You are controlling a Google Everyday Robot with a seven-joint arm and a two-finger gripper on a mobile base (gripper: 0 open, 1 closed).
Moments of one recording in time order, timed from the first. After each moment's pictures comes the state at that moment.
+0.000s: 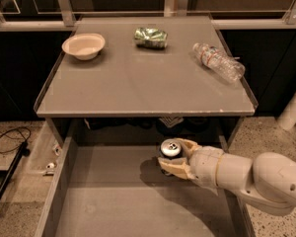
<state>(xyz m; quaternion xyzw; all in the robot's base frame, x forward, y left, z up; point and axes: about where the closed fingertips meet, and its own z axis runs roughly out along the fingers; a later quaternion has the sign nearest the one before) 0.465 -0.080 0.712 -0.39 0.73 0.25 0.50</state>
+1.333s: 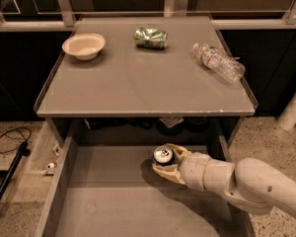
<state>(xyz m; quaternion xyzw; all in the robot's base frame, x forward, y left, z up) 0.480 -0.065 0.653 -0.45 0.71 0.21 0.51</state>
